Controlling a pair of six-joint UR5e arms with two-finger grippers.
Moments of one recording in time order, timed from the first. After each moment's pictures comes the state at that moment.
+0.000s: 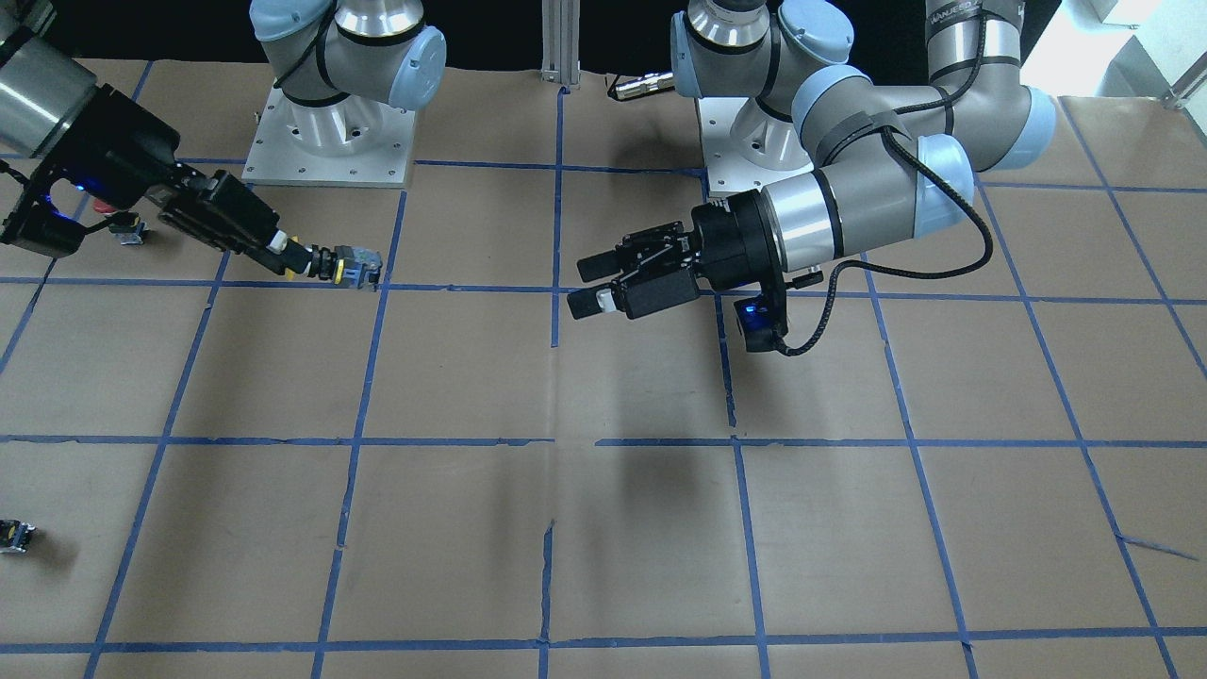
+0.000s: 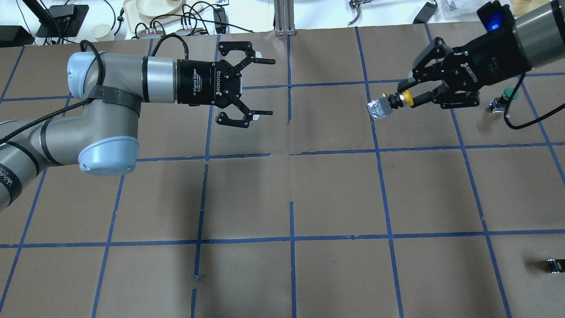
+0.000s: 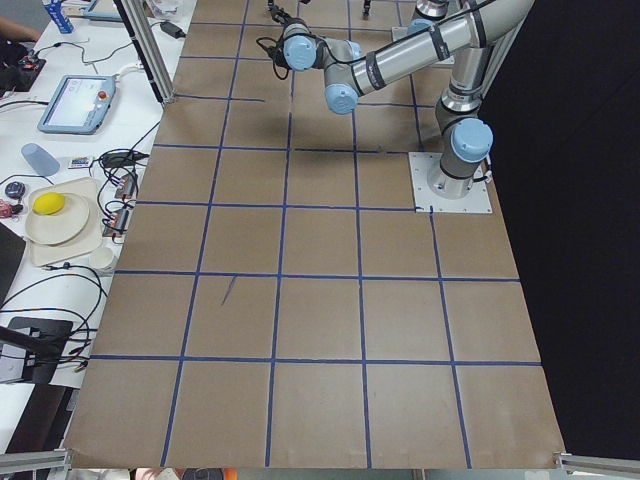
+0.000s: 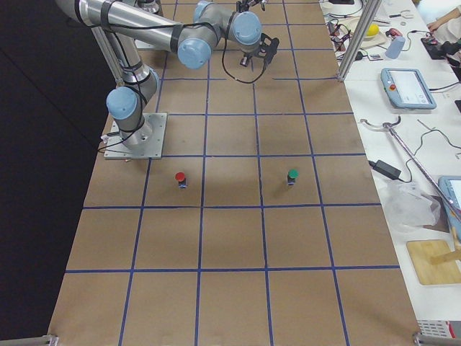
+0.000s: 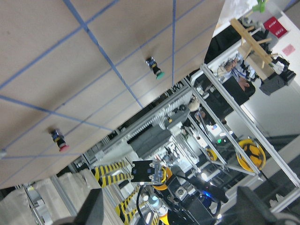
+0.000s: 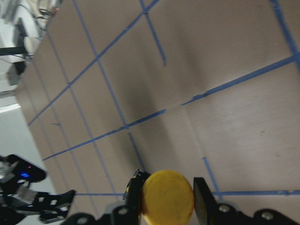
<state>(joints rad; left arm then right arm) -1.51 -1.72 -1.94 -0.84 0.44 -1.11 1.22 -1.63 1.77 -1.59 -0.99 0.01</state>
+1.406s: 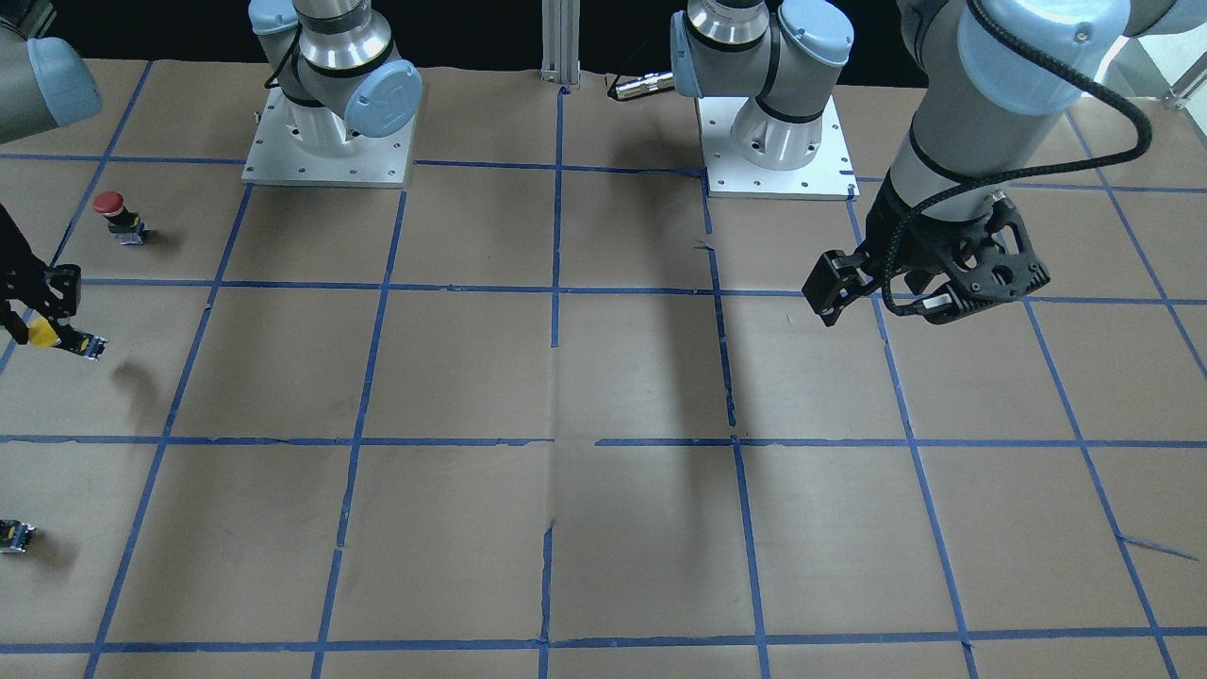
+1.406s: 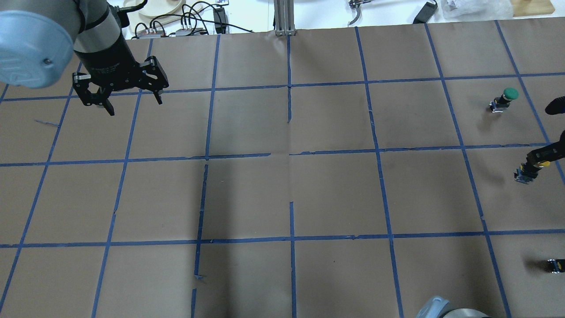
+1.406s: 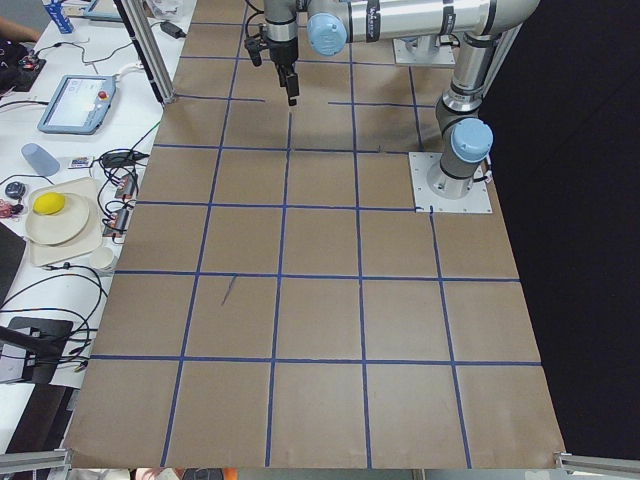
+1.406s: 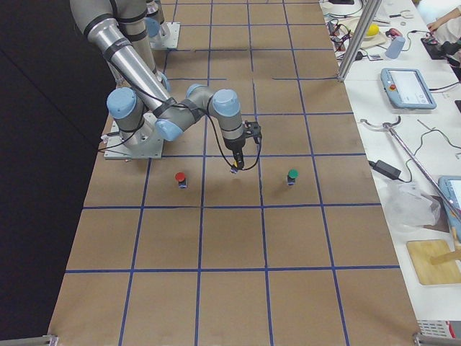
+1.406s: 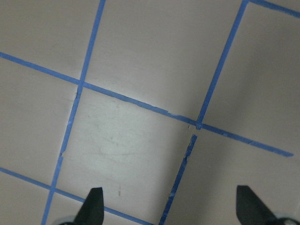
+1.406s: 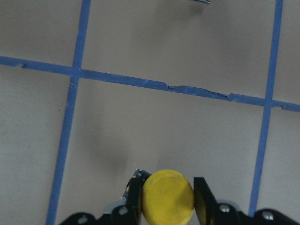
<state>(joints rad) -1.52 -1.68 -1.51 -1.58 1.70 -0.27 0.81 -1.48 2.17 -2.49 -1.48 -1.00</state>
